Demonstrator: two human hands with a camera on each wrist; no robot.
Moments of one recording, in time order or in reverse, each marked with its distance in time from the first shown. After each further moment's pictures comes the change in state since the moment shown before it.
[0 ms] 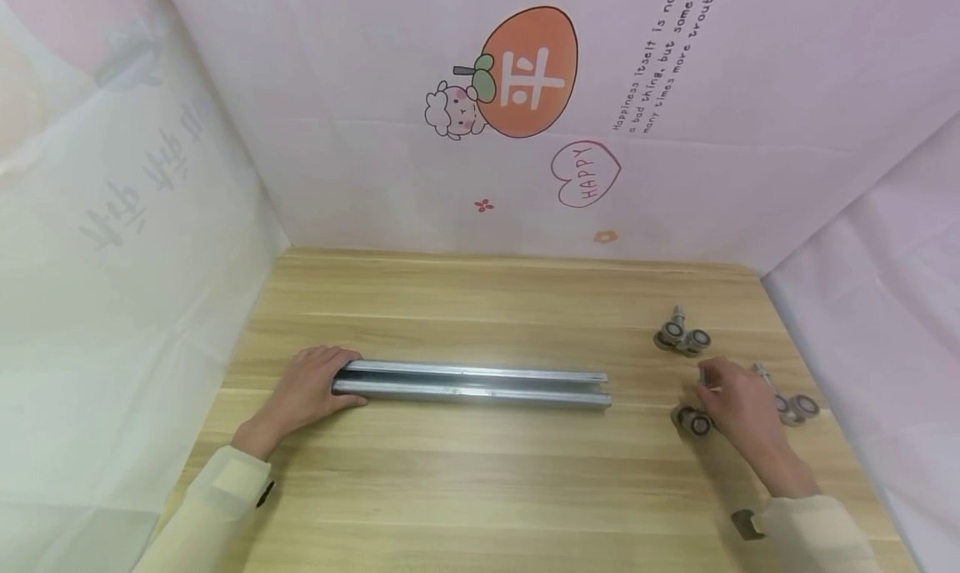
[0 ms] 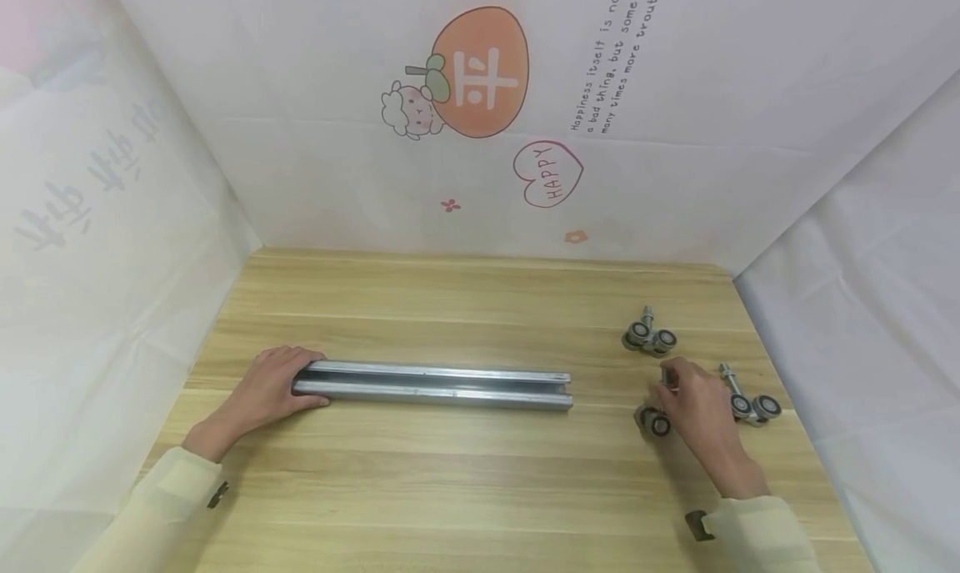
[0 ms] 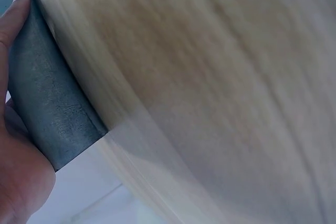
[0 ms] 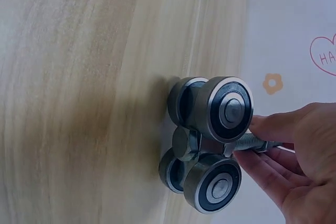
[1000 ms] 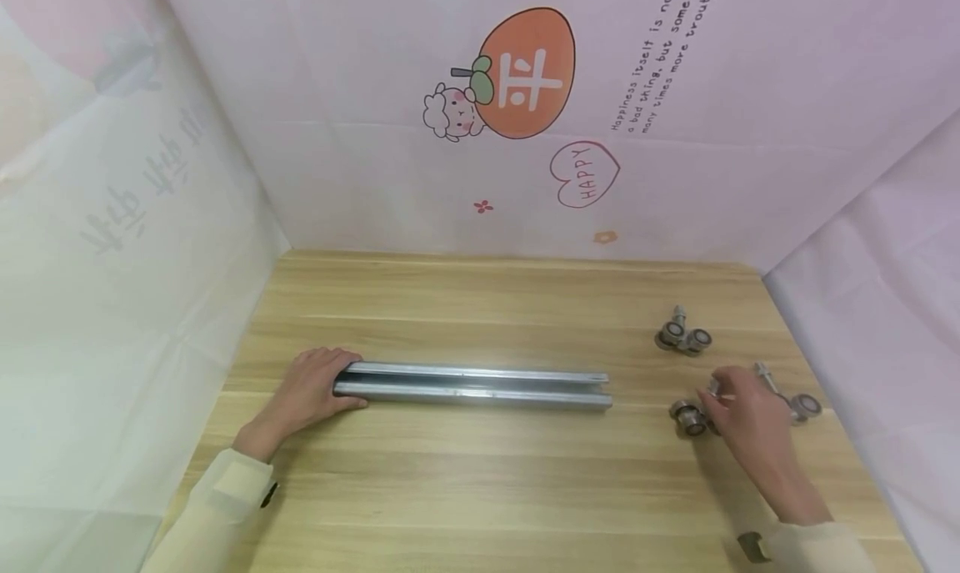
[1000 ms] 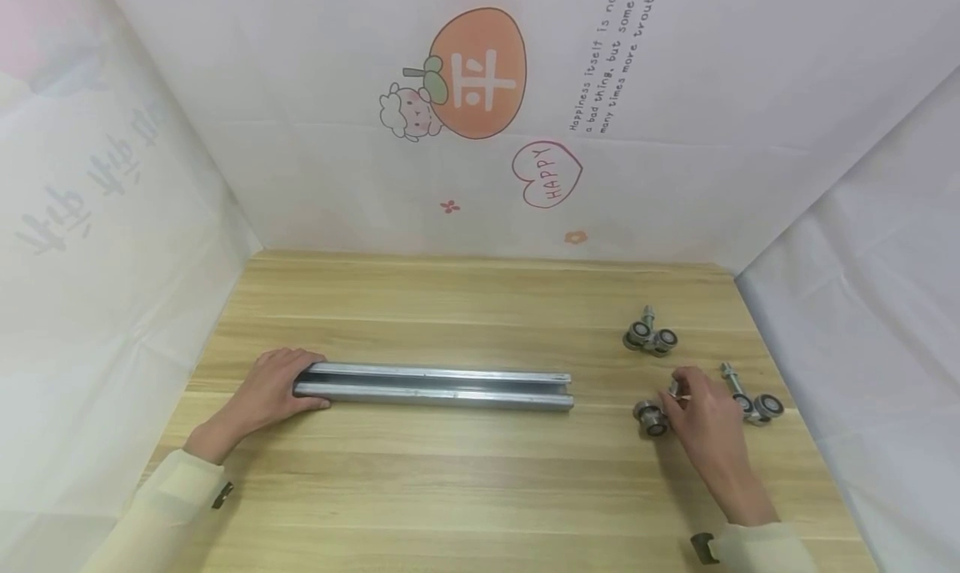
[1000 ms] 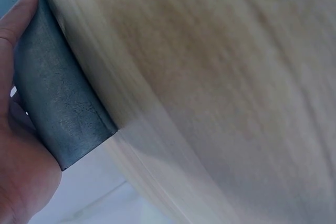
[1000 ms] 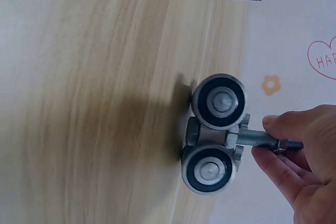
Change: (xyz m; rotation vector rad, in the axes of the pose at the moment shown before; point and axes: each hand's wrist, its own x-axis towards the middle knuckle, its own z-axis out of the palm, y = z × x) left_hand 0.001 0.000 0.000 -0.021 0.000 -0.003; right_hand -0.018 -0.006 -0.005 -0.011 0.137 -0.013
